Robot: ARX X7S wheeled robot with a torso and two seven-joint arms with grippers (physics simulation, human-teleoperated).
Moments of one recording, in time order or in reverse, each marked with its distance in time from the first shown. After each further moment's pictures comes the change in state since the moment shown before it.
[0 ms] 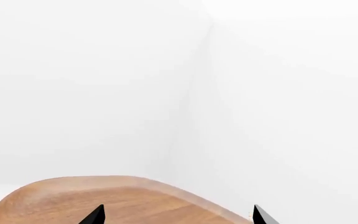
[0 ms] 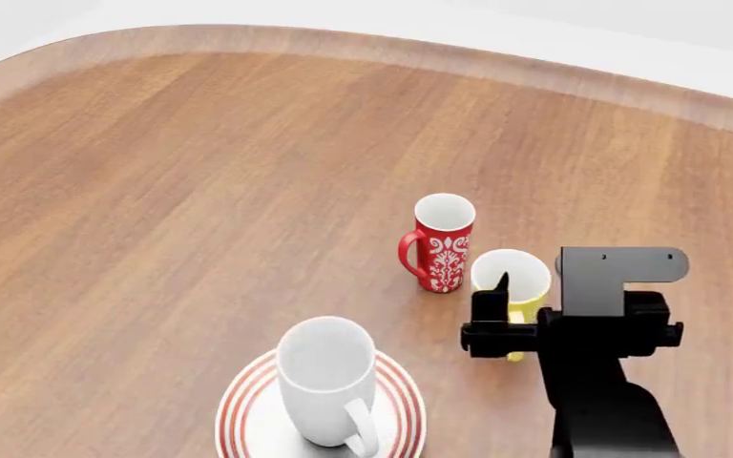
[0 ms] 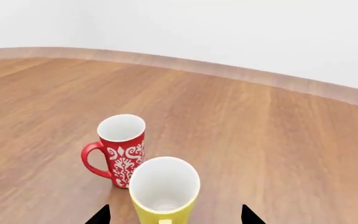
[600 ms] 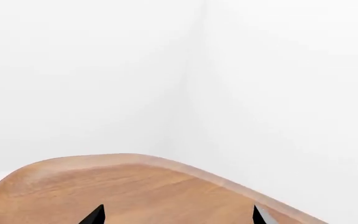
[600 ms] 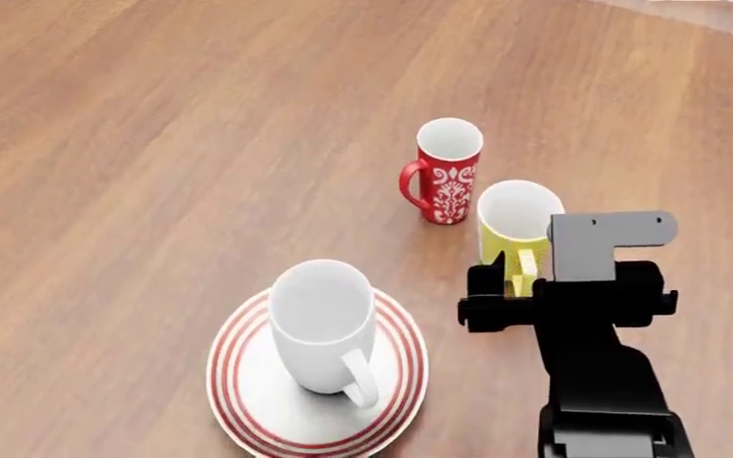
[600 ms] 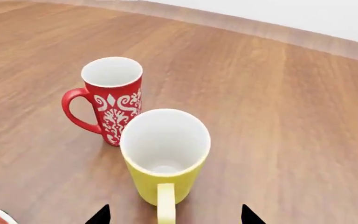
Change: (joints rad) left arm 0.011 -0.003 0.028 -0.004 0.044 0.048 0.032; right arm 0.167 -0.051 0.051 0.273 -0.119 -0.073 -0.046
